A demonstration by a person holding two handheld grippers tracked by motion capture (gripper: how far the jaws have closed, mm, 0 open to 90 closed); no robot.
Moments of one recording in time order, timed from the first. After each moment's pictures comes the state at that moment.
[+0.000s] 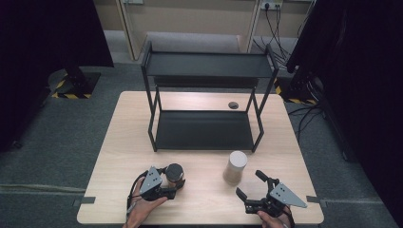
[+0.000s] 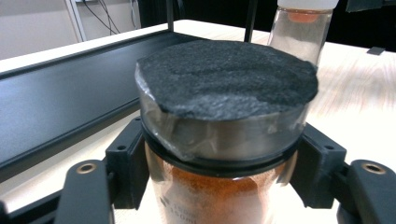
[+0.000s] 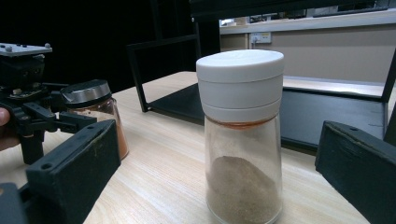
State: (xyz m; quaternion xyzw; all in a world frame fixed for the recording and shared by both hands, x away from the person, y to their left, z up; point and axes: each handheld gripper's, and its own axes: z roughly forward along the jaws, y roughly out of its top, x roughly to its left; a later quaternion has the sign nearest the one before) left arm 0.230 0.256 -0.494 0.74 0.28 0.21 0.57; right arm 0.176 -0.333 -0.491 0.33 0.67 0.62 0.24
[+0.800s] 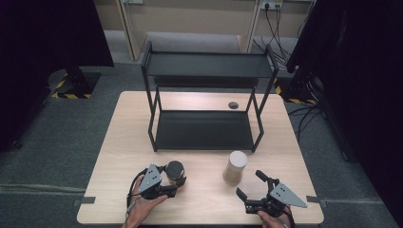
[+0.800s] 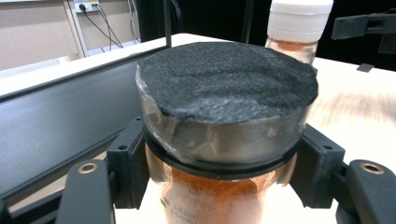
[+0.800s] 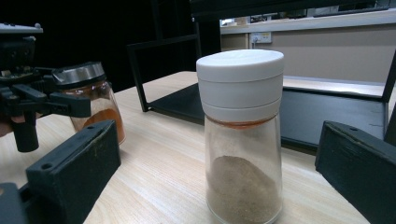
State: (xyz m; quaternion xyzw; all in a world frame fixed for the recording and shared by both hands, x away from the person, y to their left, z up) left arm 0.229 0.255 -0.474 0.74 0.28 0.21 0.58; right arm 0.176 -0.333 -0.491 0.33 0.67 0.62 0.24
